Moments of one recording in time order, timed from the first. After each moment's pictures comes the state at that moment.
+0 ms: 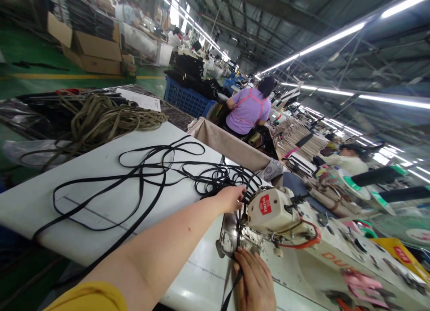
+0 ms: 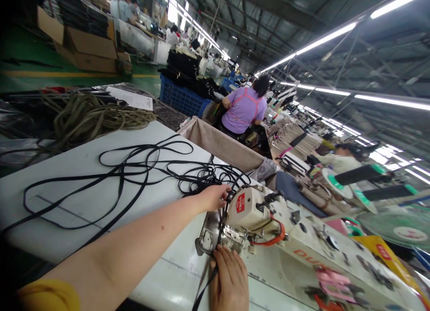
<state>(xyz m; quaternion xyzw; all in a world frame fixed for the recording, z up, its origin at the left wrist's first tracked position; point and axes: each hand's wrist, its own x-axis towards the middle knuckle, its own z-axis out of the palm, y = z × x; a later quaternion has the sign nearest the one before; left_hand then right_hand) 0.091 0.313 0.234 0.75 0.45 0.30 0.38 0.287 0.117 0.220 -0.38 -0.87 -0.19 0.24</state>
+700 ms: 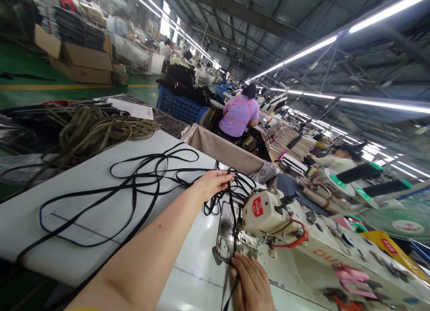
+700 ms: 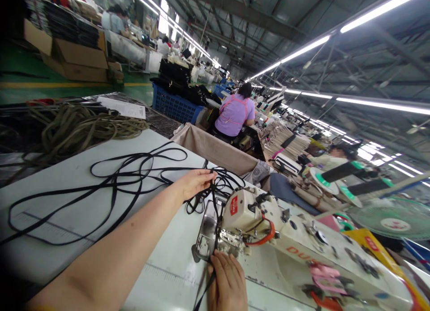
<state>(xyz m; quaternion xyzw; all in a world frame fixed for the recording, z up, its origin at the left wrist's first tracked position) 0.037 0.324 0.275 0.24 0.25 0.55 0.76 0.294 0.116 0.214 -0.38 -0.87 -0.19 0.23</state>
